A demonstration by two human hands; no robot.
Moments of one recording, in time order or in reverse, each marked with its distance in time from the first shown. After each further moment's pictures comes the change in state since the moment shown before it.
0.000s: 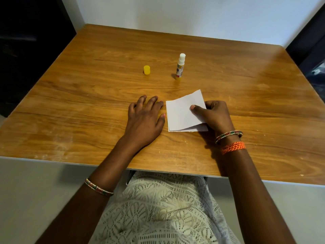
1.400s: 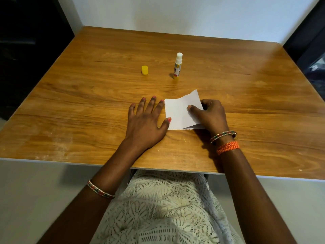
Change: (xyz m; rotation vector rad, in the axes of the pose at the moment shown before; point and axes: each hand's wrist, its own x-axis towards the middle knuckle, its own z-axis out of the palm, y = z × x) left_hand -0.007 0.006 0.007 0.085 -0.061 -0.043; right_hand -0.002 0.007 0.007 -0.163 0.105 -0.083
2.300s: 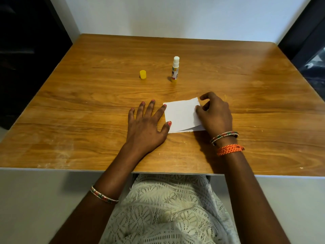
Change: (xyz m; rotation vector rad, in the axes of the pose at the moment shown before) left_hand -0.001 0.000 -0.001 -0.033 0.007 0.016; right_hand -0.008 -0.005 -0.008 -0.292 0.192 -0.163
